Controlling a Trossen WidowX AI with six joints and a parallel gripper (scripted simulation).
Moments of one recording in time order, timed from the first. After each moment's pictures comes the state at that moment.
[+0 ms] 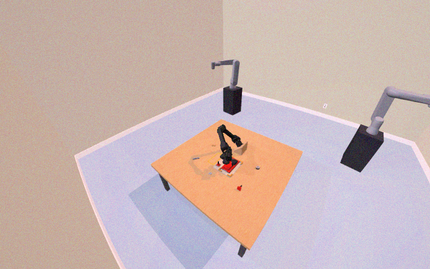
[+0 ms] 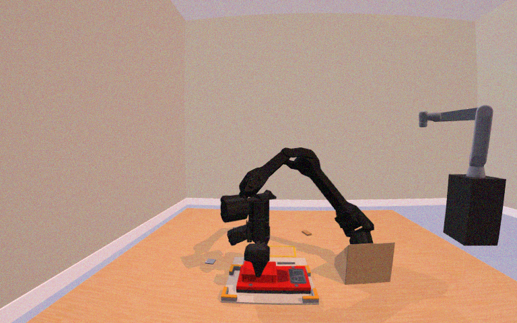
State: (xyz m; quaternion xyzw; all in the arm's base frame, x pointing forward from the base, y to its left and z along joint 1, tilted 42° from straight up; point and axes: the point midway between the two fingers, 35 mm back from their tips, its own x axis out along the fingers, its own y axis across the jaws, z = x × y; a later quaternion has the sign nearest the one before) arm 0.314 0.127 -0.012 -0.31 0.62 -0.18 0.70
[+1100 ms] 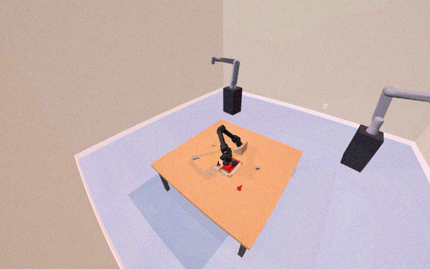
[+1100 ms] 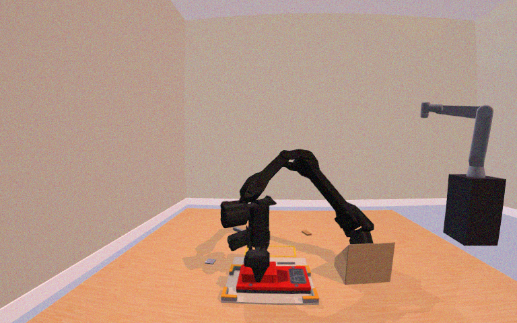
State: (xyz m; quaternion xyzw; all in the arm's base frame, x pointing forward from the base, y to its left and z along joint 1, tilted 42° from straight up) arm 0.317 0.117 -0.024 -0.31 0.62 -0.18 0.70
